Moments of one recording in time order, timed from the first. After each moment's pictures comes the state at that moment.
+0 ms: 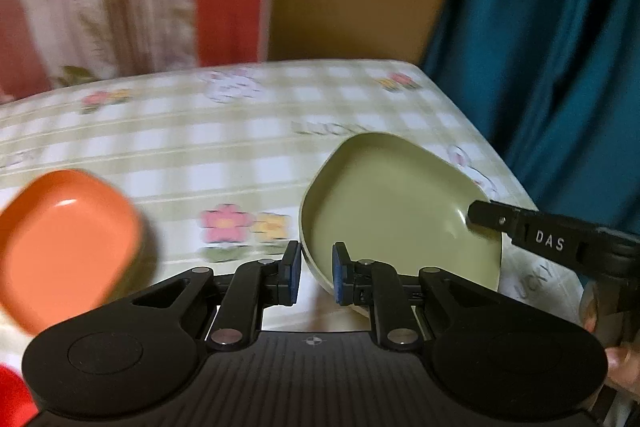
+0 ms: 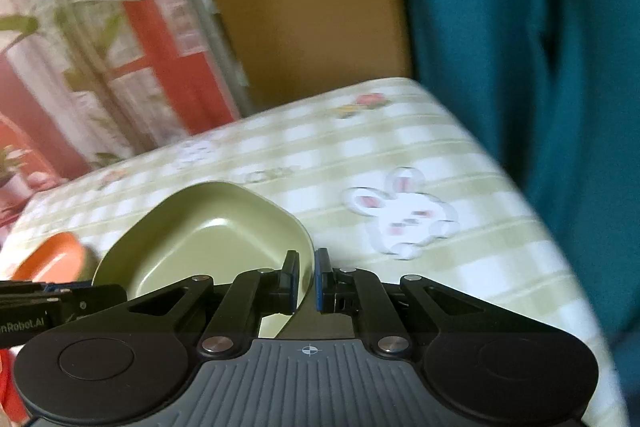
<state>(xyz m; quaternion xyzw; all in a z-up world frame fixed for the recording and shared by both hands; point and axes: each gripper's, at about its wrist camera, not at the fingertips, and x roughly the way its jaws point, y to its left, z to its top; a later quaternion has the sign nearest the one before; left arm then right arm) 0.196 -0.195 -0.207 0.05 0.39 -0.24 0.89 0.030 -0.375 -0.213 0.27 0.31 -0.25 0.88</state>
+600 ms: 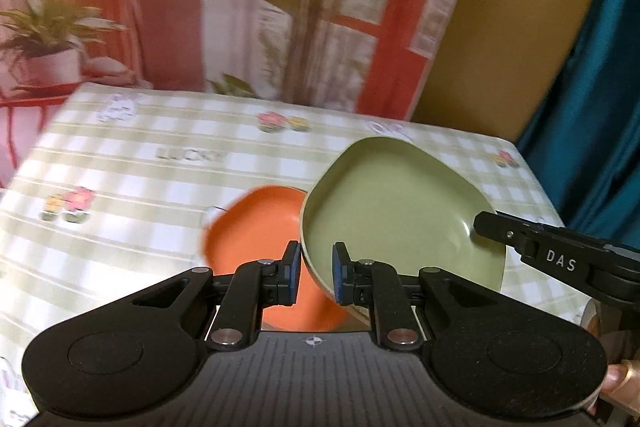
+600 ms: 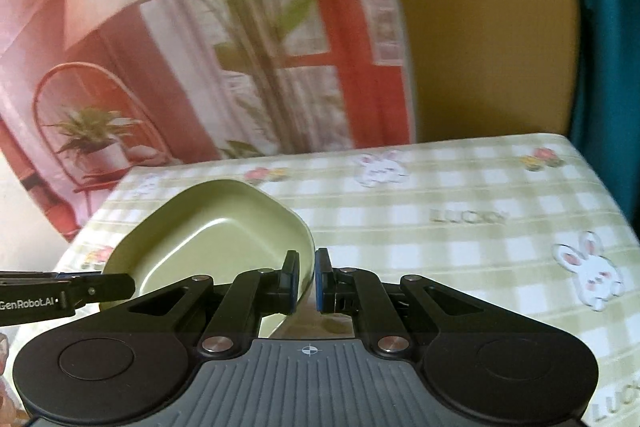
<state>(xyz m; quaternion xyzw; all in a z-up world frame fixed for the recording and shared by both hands) 0.216 -0.021 -0.151 -0.02 0.36 -0.14 0.92 0.152 -0.250 -0.139 0.22 0.30 -0.14 0.92</state>
